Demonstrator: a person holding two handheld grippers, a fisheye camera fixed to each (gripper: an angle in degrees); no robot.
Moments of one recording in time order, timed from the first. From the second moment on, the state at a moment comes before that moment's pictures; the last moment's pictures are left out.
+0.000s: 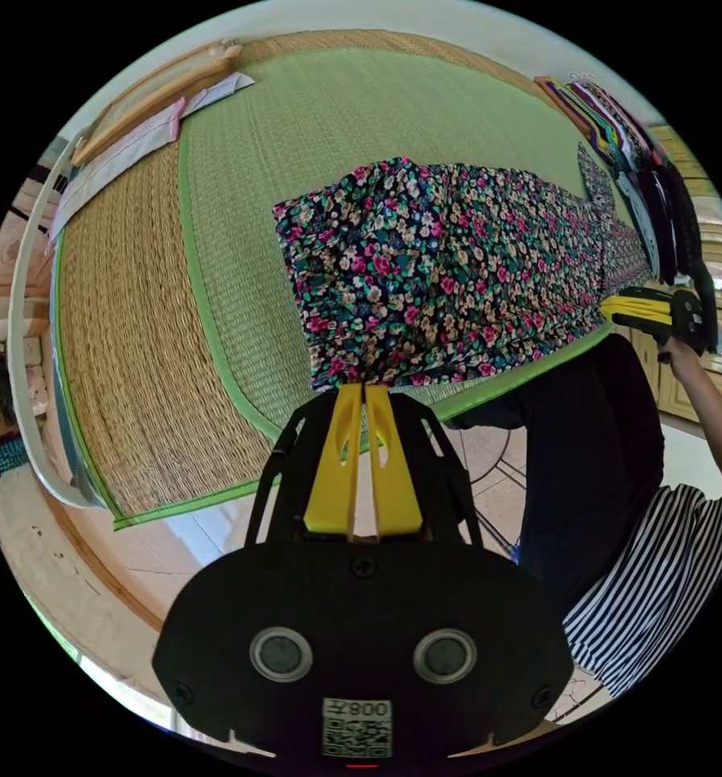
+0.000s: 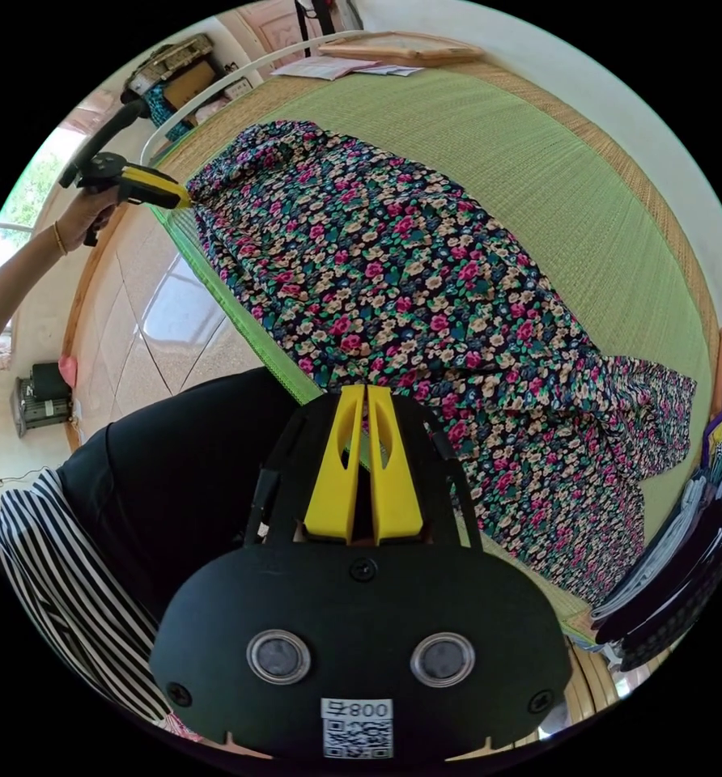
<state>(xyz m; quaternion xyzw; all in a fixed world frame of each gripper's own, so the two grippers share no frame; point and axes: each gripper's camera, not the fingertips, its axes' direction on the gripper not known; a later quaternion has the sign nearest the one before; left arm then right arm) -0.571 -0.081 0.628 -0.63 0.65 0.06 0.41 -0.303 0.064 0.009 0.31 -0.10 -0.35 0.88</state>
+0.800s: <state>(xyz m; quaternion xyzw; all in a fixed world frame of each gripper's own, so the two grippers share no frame) -0.445 -0.191 0.488 -0.49 0.81 -0.06 0.30 -0.175 0.086 -0.013 0.33 -0.15 -0.33 0.87</state>
